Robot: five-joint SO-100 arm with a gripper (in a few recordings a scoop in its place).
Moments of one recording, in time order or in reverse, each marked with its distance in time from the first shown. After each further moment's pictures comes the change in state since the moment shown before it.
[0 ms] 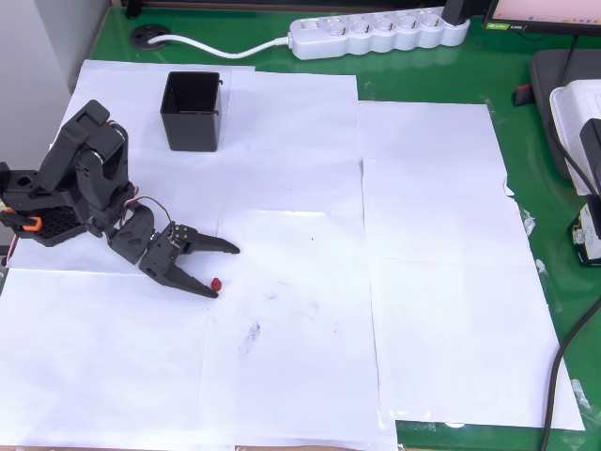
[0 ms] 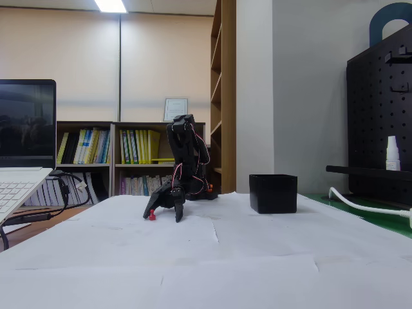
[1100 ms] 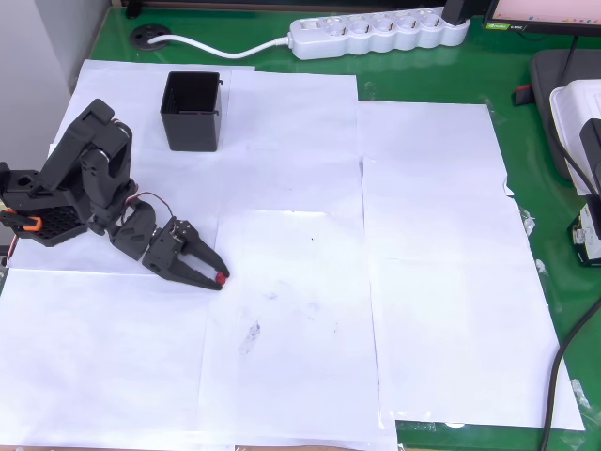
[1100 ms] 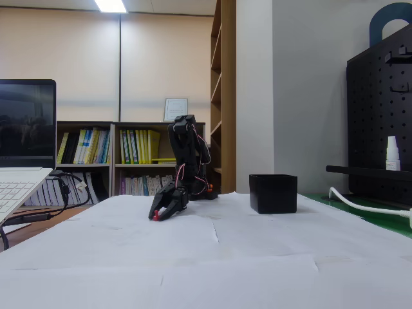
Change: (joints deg) arm -0.6 1.3 -0.7 -1.3 -0.3
